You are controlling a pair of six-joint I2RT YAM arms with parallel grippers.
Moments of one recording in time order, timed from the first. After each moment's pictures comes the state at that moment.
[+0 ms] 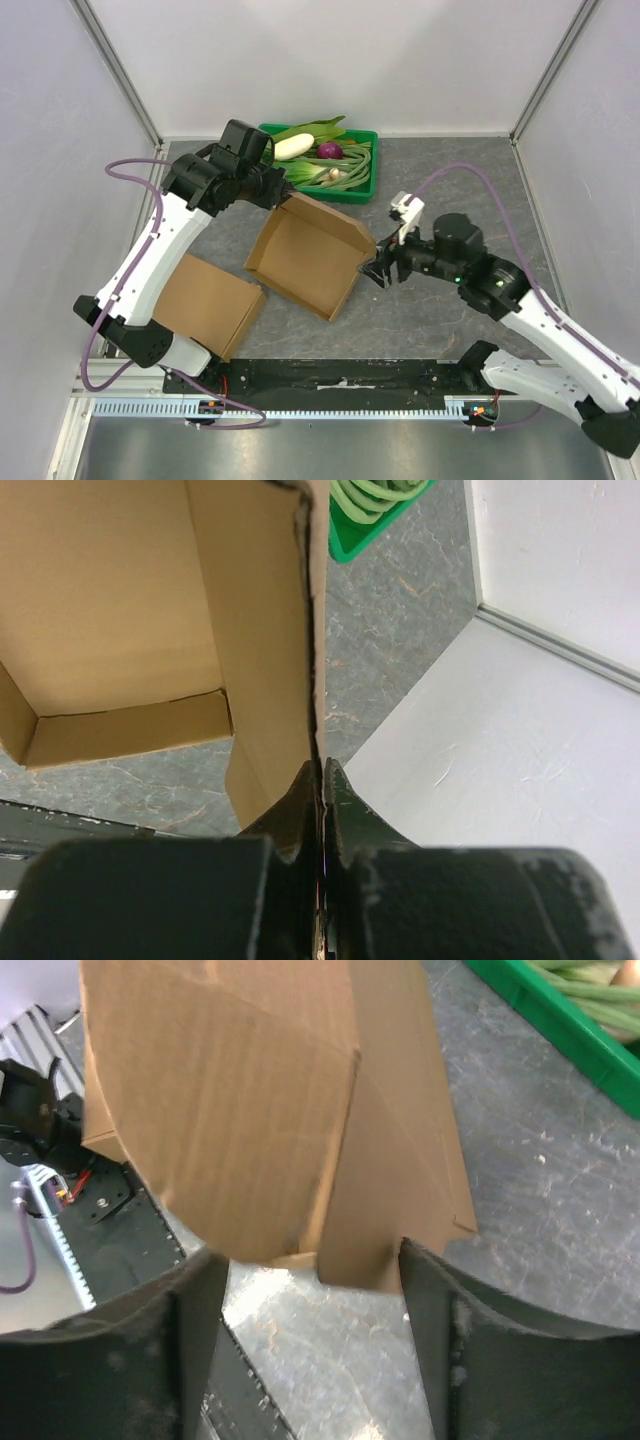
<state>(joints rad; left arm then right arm) -0.57 1.48 1.84 -1.20 -0.12 -1.59 0.67 0.85 0.95 -0.48 -0.33 0.13</state>
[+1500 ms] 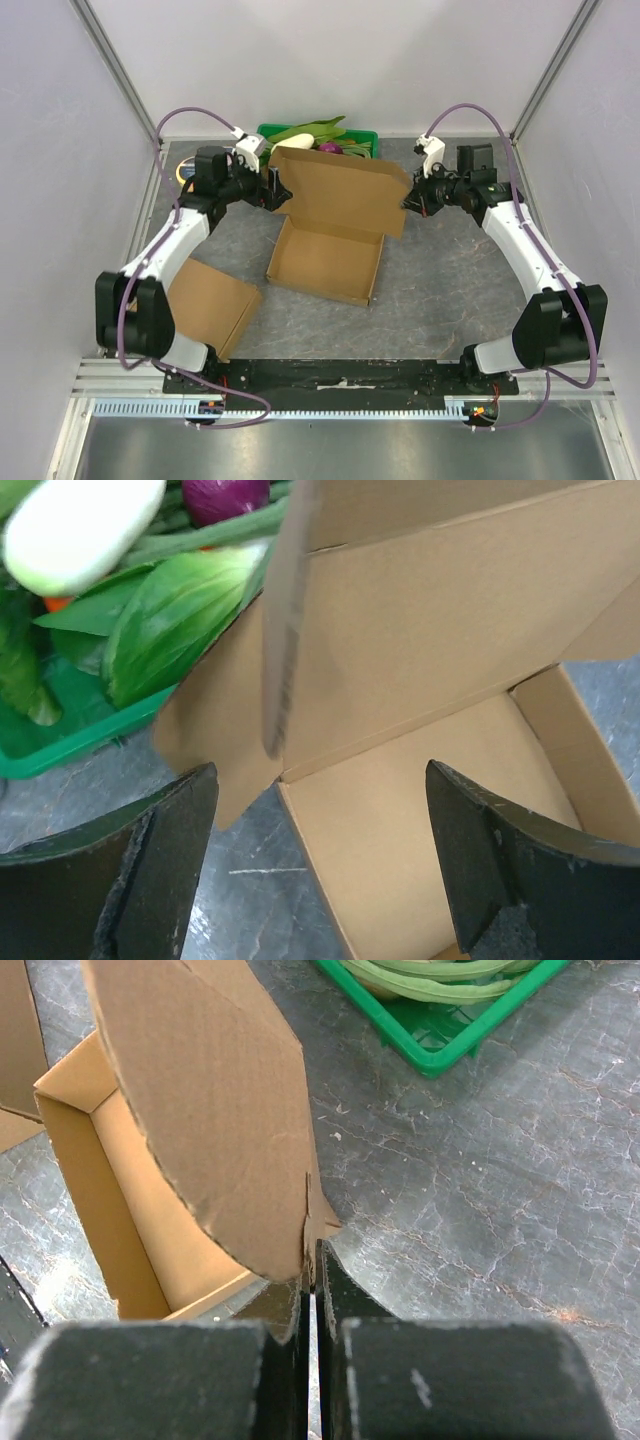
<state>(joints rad) -0.19 1.44 1.10 -0.12 0.53 0.03 0.13 1.43 1.23 -0.52 -0.64 -0.21</state>
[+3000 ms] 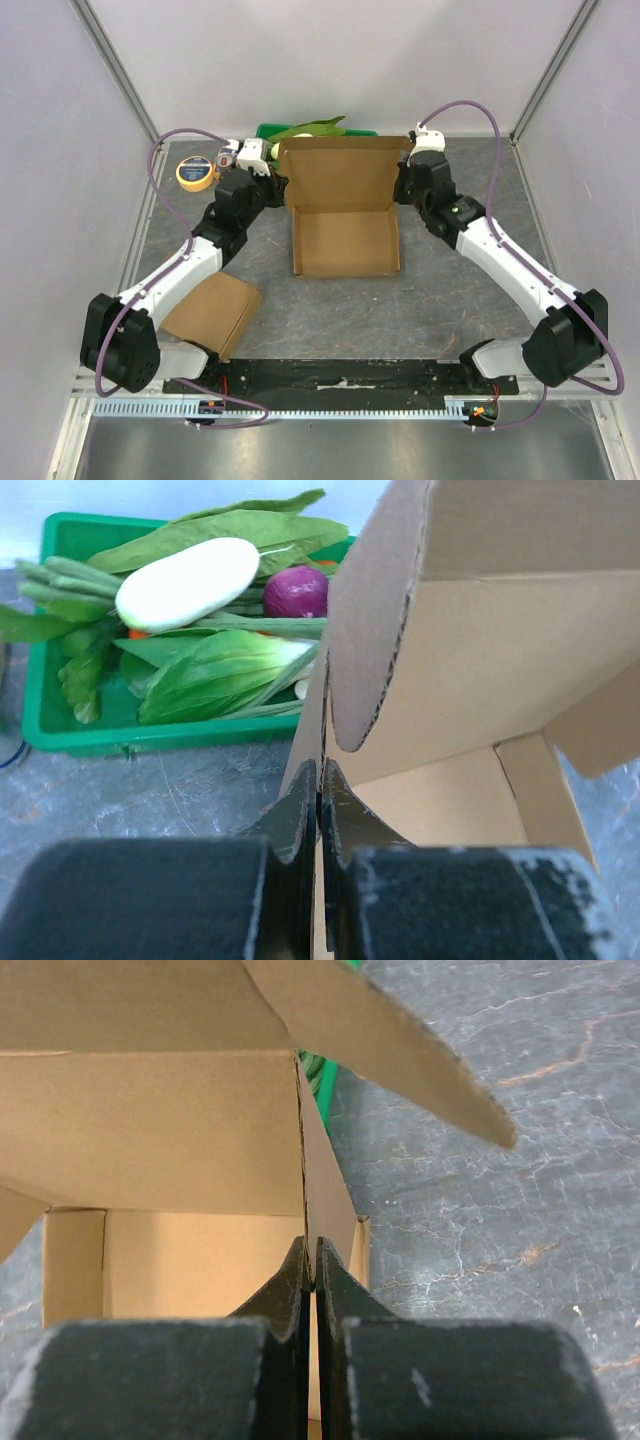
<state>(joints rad) -0.40 1.34 0.96 0.18 0.04 -0.24 0.44 1.39 1.22 -0.31 0.21 0.31</state>
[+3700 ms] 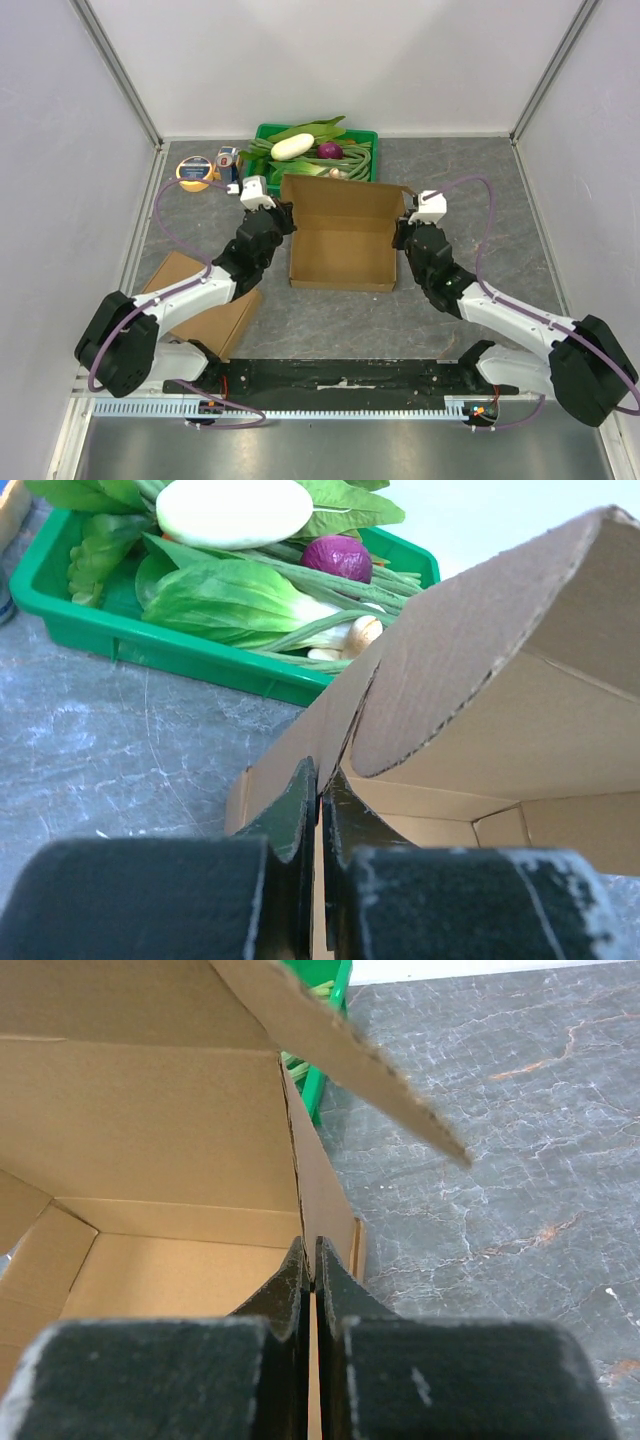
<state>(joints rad) -0.63 1.29 0.66 0.47 -0.45 -0.51 0.65 1.14 0.55 0.38 0.53 0.27</state>
